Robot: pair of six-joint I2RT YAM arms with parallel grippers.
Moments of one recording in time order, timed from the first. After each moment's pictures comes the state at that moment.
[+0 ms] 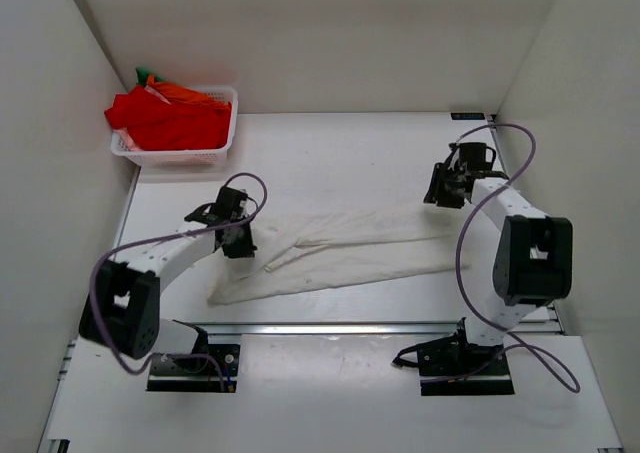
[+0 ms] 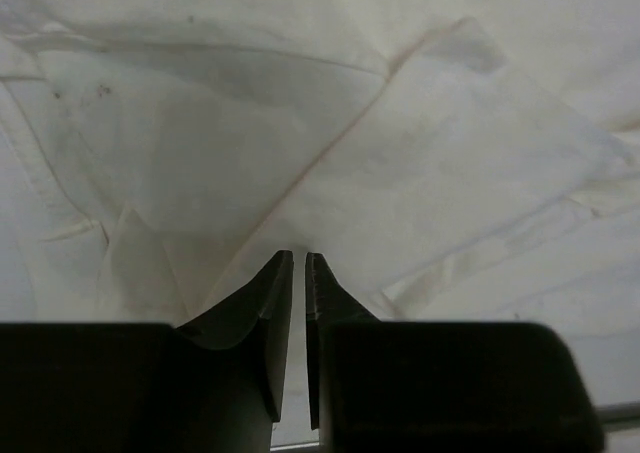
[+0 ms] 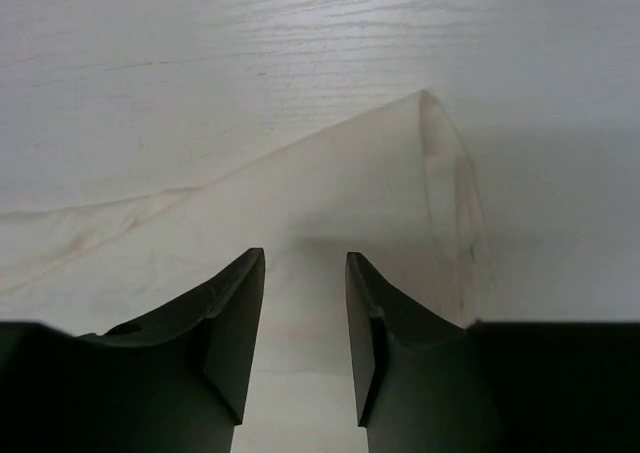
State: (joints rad) left arm -0.34 1.35 0.76 -0.51 -0.01 -0.47; right arm -0.05 1.63 1.09 -0.37 -0.18 0.18
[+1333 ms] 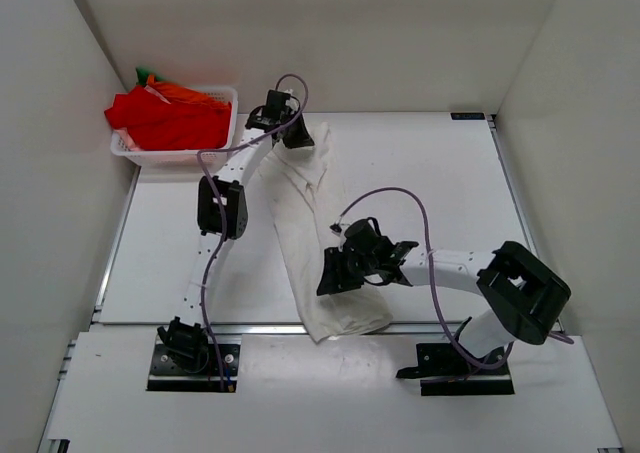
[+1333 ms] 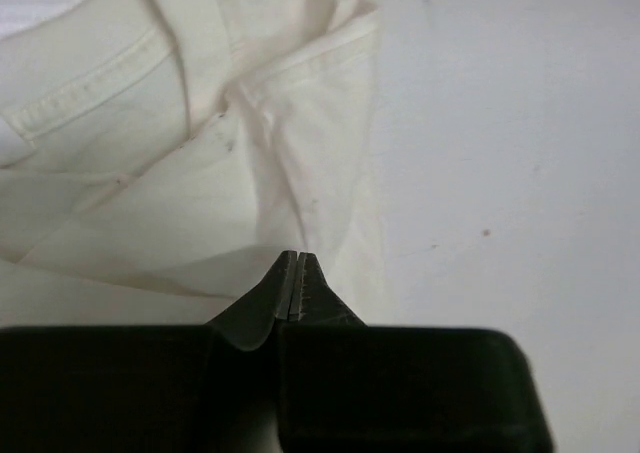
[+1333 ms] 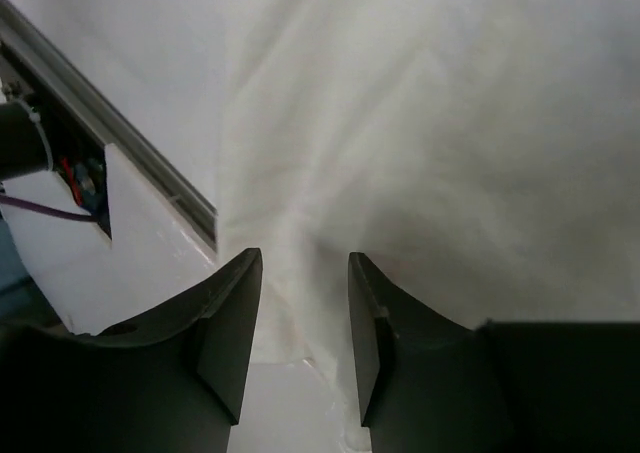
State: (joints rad) left arm -0.31 2.74 2.62 -0.62 0.25 -0.52; right arm 0.84 1.49 0.65 0.00 -0.39 0.74
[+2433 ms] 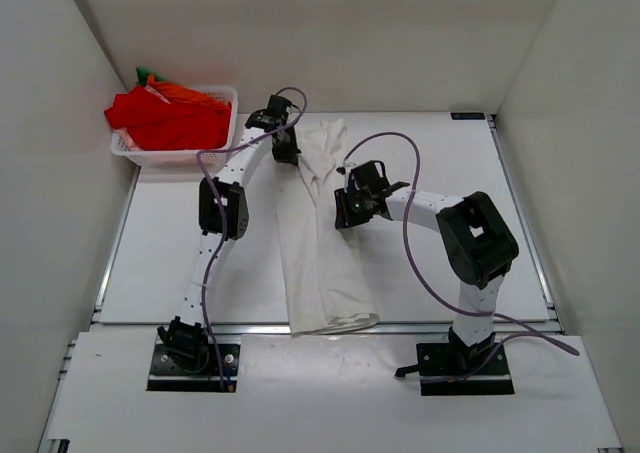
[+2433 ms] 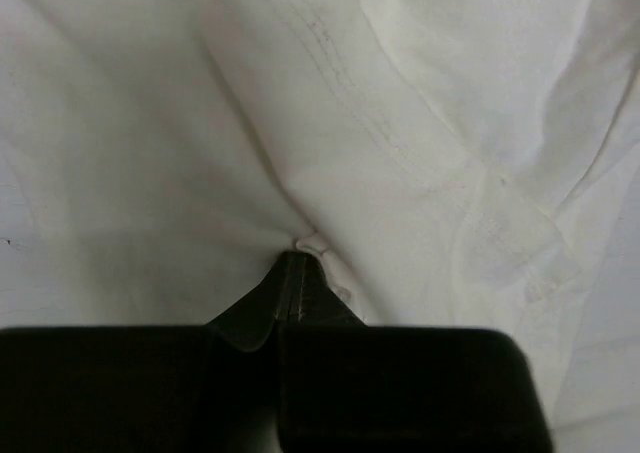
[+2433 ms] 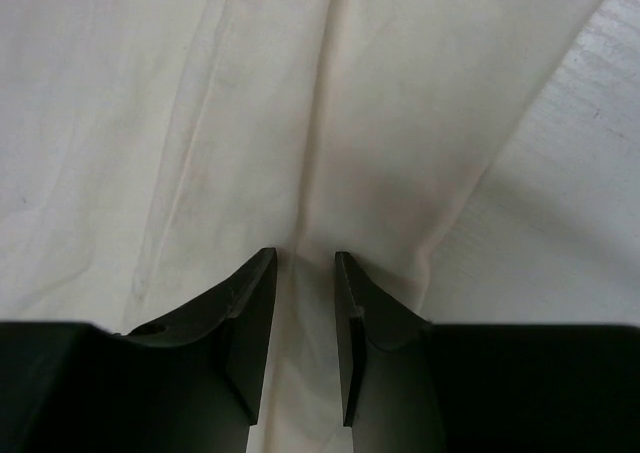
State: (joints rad) left arm -0.31 2.76 2.68 -0.92 0.07 -0.45; right arm 0.54 1.90 1.17 -0.19 -0.25 0.22
